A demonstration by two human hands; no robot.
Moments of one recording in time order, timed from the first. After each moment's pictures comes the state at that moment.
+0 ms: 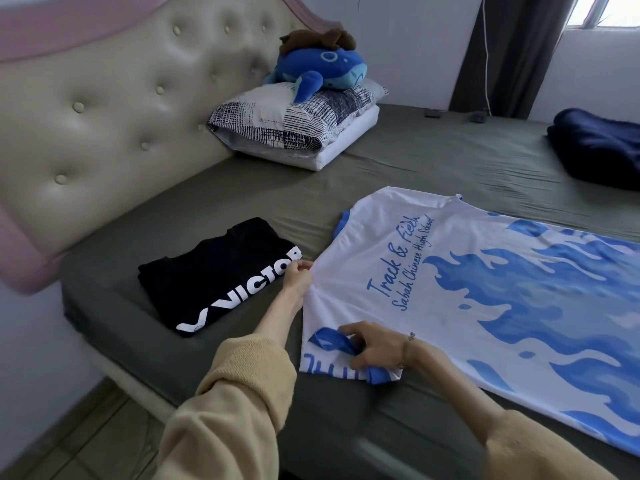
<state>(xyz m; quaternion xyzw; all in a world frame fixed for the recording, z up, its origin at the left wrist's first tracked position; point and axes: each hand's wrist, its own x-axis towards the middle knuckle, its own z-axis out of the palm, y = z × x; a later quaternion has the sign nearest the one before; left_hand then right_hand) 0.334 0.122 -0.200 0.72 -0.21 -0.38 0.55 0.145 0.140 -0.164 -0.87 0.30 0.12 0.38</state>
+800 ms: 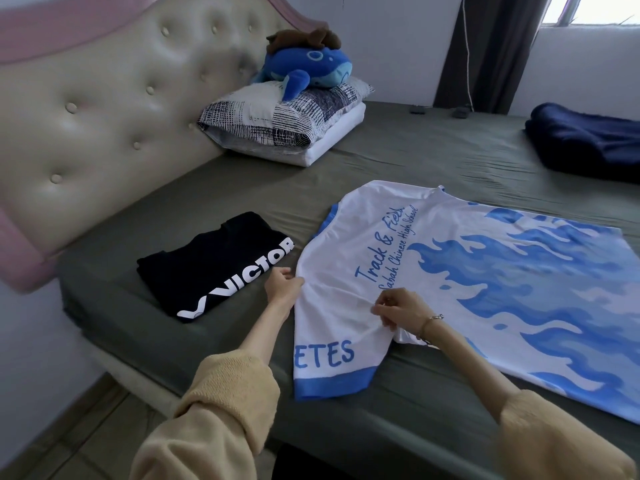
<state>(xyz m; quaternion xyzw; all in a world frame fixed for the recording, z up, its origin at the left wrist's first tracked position) 0.316 0.172 -0.200 0.77 -0.21 -0.30 0.53 0.098 0.128 -0.162 -0.79 0.45 -0.10 0.41</state>
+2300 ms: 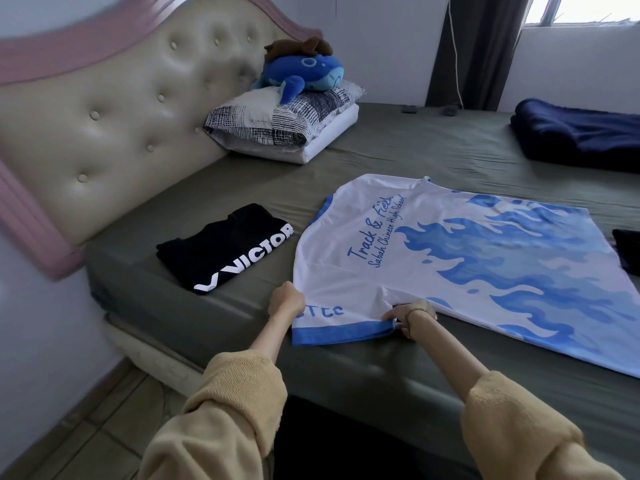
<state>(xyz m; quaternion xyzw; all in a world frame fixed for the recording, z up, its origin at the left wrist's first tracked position) 0.268 0.242 -0.193 0.89 -0.34 -0.23 0.18 0.066 0.174 -0.186 -0.43 0.70 -0.15 0.54</state>
